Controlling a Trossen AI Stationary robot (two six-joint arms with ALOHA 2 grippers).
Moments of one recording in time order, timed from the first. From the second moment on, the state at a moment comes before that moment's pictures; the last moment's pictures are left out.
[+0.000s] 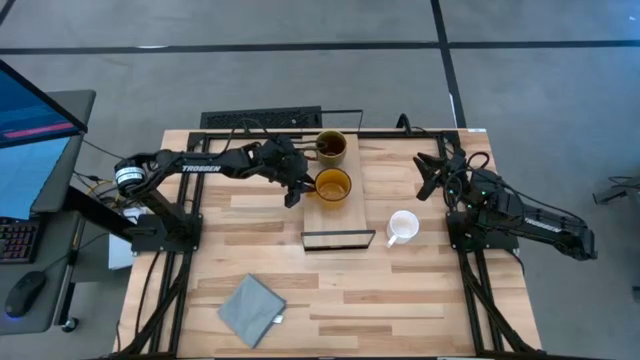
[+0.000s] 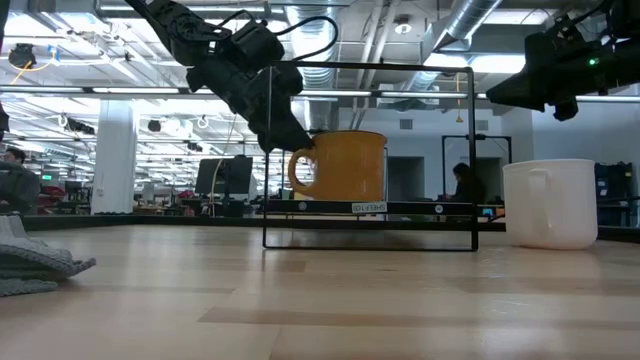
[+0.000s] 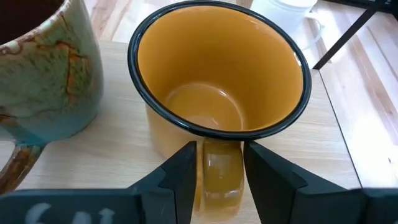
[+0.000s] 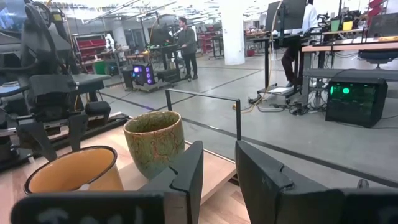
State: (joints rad) left arm 0.41 1.59 0.97 -0.06 0.38 0.11; right arm -0.36 0.18 0.19 -0.01 0.37 0.08
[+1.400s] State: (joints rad) left arm 0.41 1.59 0.97 -0.06 0.39 -0.05; right arm -0.36 0.18 0.19 -0.02 0.37 0.08
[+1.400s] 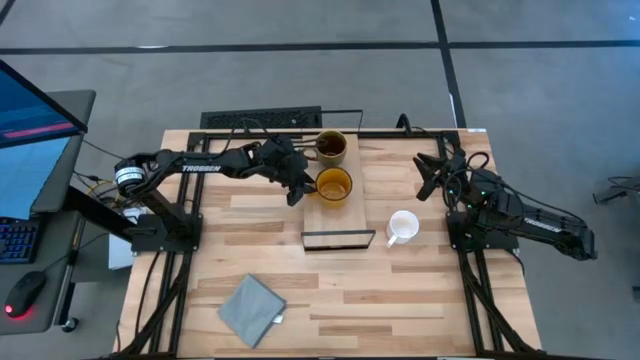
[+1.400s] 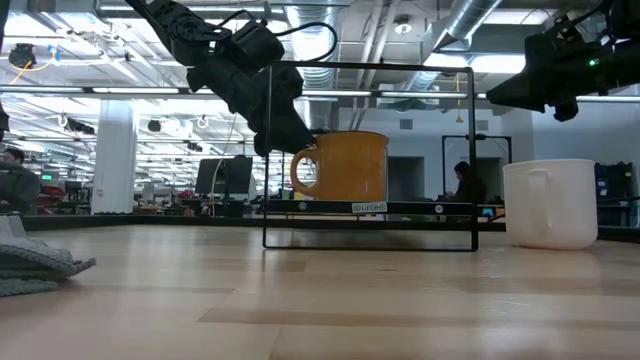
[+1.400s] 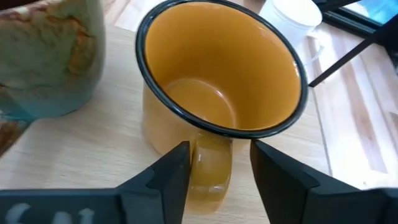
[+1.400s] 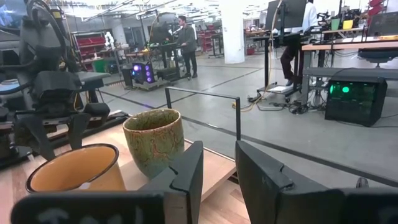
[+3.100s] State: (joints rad) left arm 0.19 0.91 0.49 0.42 0.04 -0.22; right arm -0.36 0.18 0.19 -0.02 0.37 0.07
